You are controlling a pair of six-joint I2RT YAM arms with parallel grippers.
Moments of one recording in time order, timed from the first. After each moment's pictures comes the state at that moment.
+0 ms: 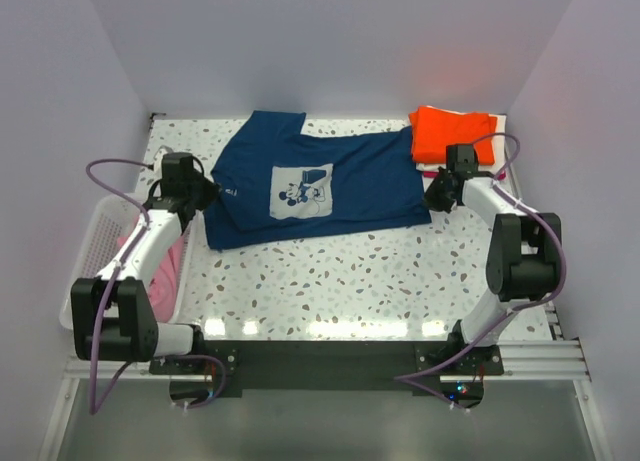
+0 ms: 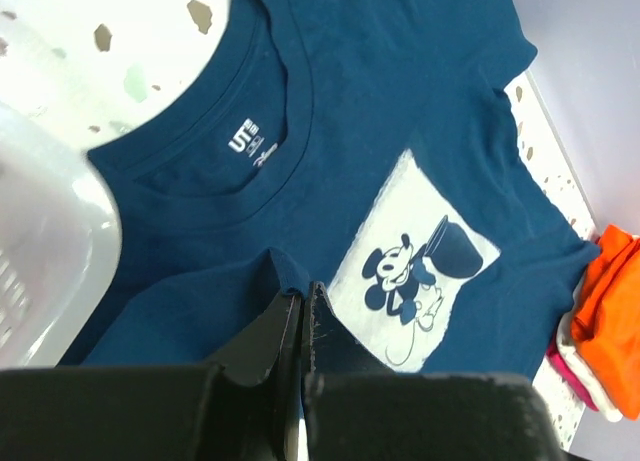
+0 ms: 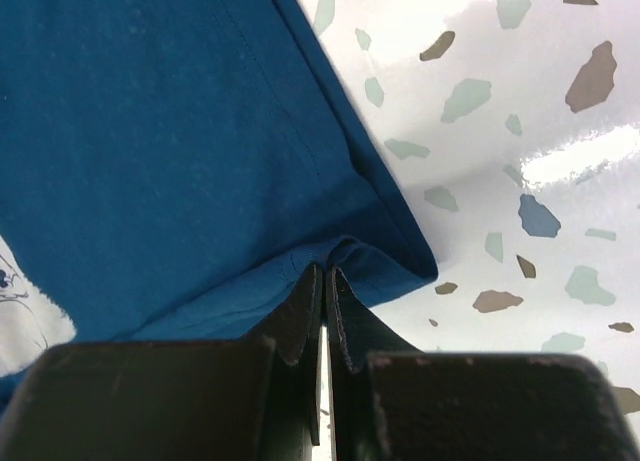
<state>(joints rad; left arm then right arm) -0.02 1.32 0.90 -0.25 -0.07 -0.91 0.01 1.71 1.13 -0.42 -0.03 0.61</state>
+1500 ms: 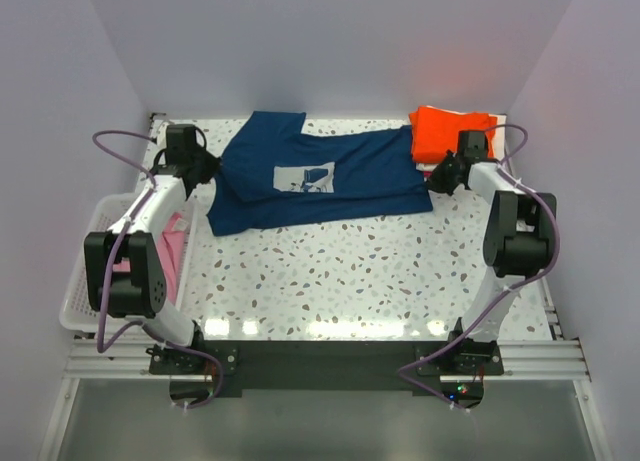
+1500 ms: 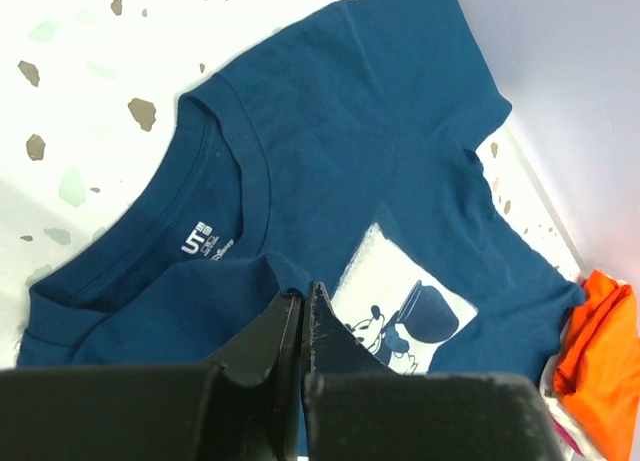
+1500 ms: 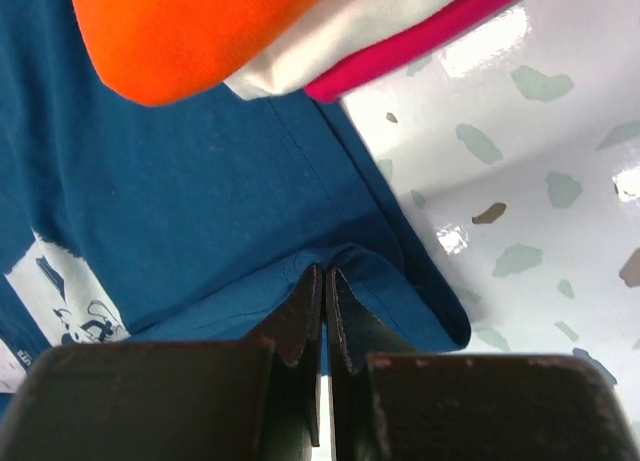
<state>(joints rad) -0.01 1.60 1.18 -0.25 -0.08 -0.90 -0.07 1.91 1.31 -0.35 -0.17 0.66</state>
